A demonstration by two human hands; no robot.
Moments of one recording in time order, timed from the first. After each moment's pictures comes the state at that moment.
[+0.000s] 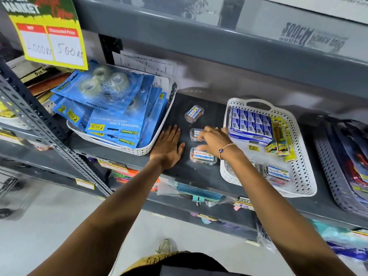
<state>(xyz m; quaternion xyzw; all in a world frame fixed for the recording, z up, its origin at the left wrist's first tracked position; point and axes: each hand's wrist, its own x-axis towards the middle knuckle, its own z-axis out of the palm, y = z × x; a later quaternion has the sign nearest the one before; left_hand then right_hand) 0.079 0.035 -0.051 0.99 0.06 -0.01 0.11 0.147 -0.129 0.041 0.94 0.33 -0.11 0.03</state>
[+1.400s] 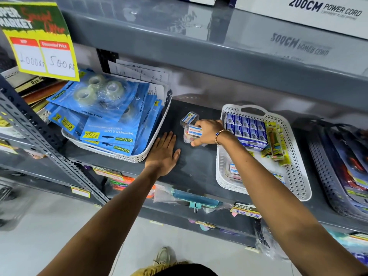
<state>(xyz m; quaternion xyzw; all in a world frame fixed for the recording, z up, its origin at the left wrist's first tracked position) 0.078 0.033 -0.048 0.99 0.07 0.00 0.10 0.188 -0.116 0.062 0.94 0.30 -0.14 -0.03</state>
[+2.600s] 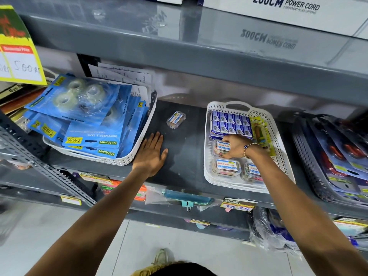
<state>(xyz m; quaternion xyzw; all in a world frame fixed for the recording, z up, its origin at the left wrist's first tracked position) 0.081 0.035 -0.054 0.99 0.07 -0.01 0.10 0.192 -0.242 0.046 0.95 0.21 -0.22 -0.03</state>
